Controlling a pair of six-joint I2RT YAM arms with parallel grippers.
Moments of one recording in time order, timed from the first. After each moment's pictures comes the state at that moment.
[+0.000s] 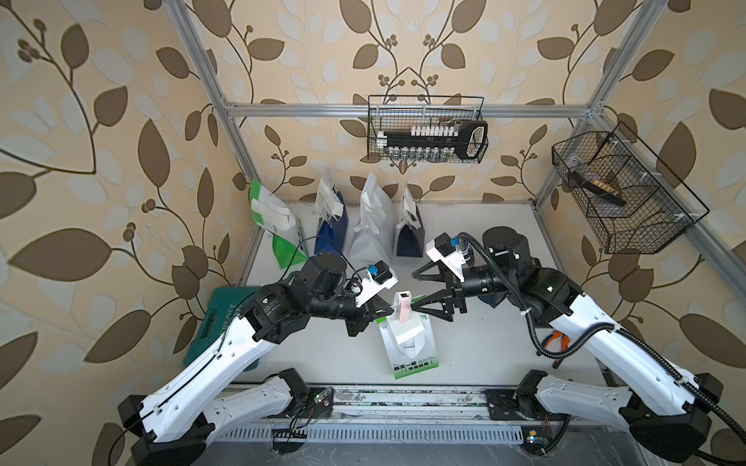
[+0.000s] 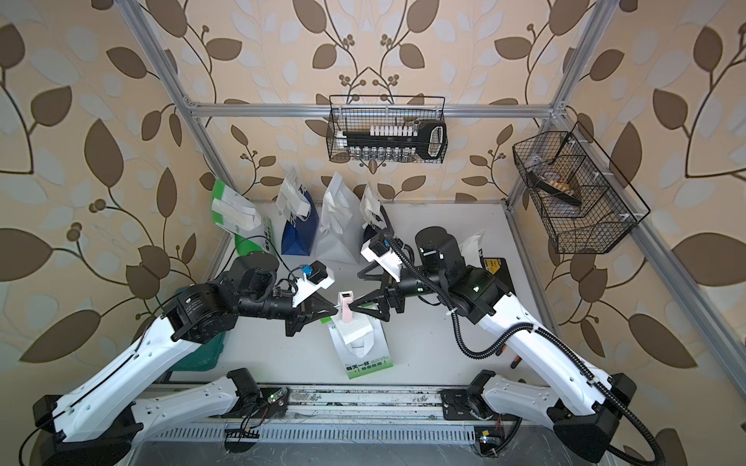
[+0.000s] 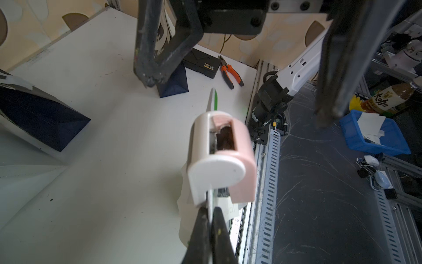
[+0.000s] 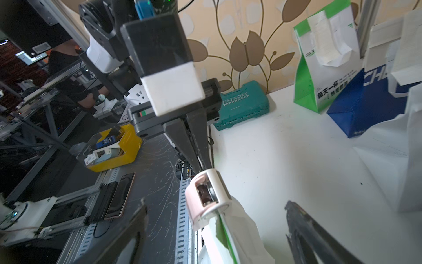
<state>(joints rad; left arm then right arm) -0.76 0.94 1.18 -0.89 0.51 0.12 0.71 1.14 1.23 -0.55 -0.77 0.02</state>
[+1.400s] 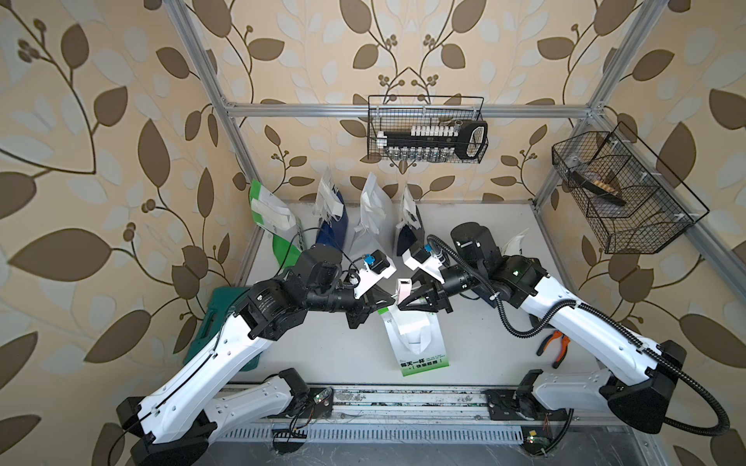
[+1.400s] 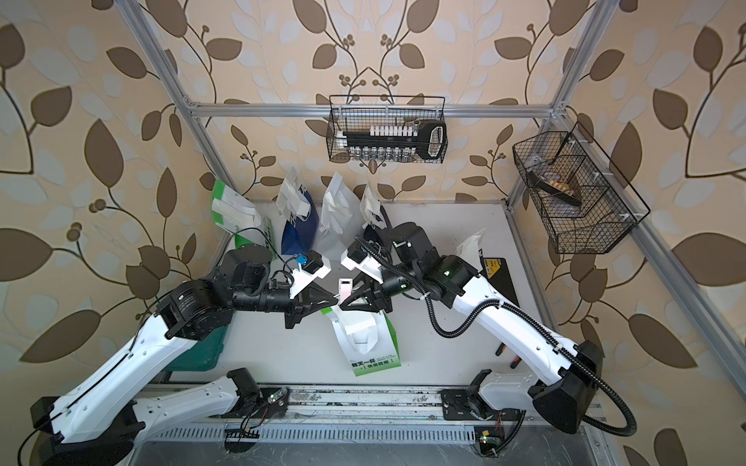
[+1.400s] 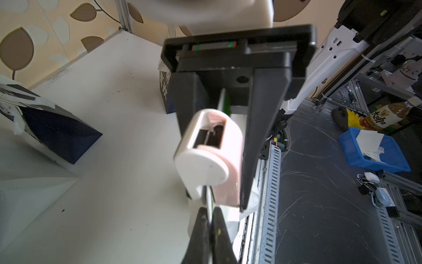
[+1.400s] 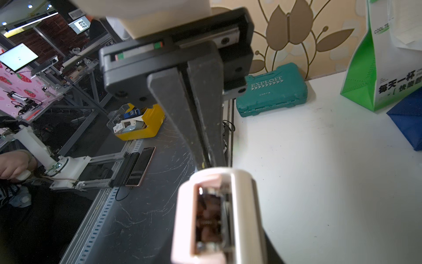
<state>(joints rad) -0.75 0.95 1.25 -0.86 0.50 0.09 0.73 1.29 1.29 -0.56 -0.89 -0.08</state>
